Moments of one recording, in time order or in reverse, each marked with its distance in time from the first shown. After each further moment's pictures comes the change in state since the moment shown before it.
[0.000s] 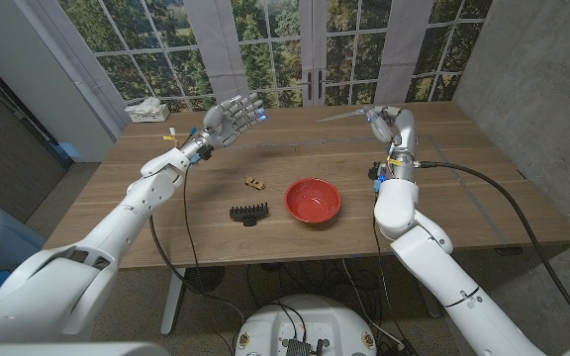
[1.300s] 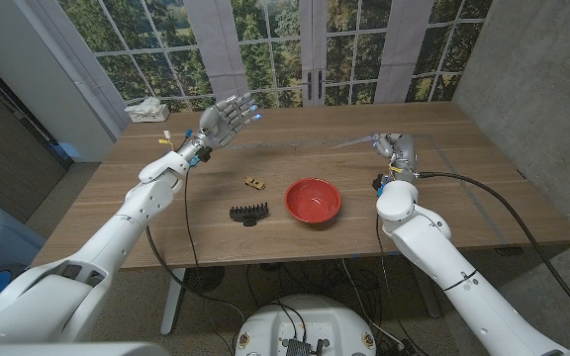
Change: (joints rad) left arm 0.073 0.014 -0.024 -0.101 0.030 -0.072 0.190; left_hand 0.021 -0.029 0.021 -0.015 0.000 0.033 -0.027 -0.008 0.000 -0.094 0.003 -0.045 -0.044 -0.262 0.007 -0.090 -0.113 -0.102 0.042 -0.066 -0.010; right arm 0.072 -0.030 0.002 0.110 0.209 -0.192 -0.026; right_hand -0.005 0.016 -0.002 0.000 0.026 -0.032 0.007 -0.019 -0.011 -0.027 0.020 -0.020 -0.019 -0.009 -0.002 -0.048 -0.028 -0.009 0.009 0.012 -0.005
